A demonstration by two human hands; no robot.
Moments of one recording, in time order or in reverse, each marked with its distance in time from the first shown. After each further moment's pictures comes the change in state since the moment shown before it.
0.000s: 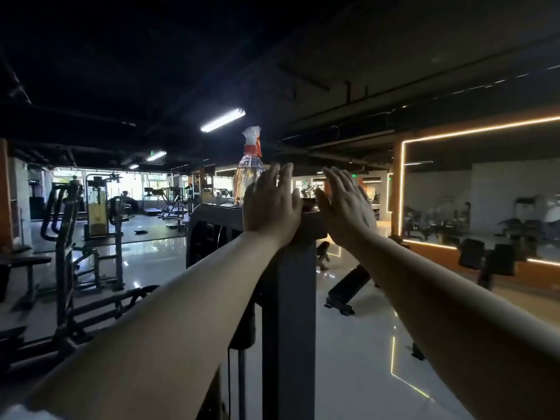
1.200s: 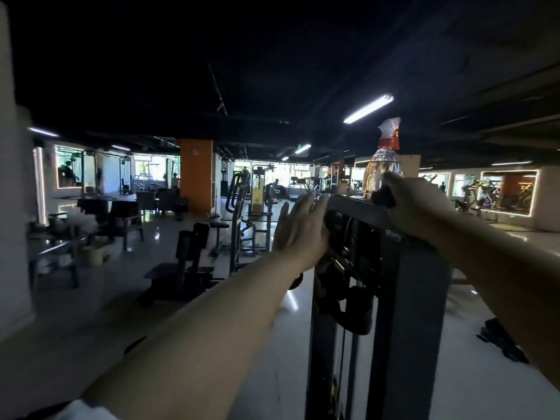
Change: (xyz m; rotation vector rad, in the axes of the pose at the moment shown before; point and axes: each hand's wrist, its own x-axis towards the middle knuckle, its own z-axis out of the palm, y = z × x) left_hand -0.088 -0.066 -0.097 0.257 -0.232 -0.384; right_hand 0.013 -0.077 0.008 0.051 -0.283 -0.318
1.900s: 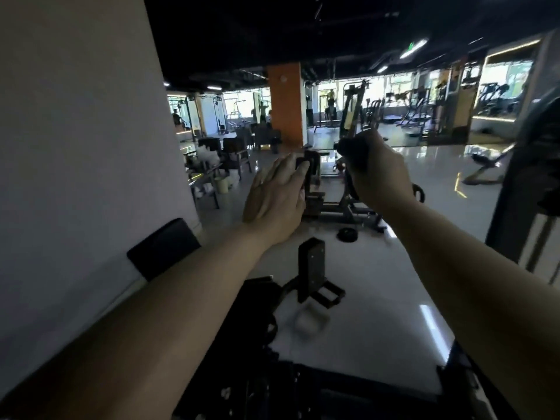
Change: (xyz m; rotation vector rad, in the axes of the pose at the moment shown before) left_hand -0.273 -0.329 -0.279 0.398 -0.093 -0.116; right_hand -0.121 -0.477 0.083 0.812 -0.001 -0.035
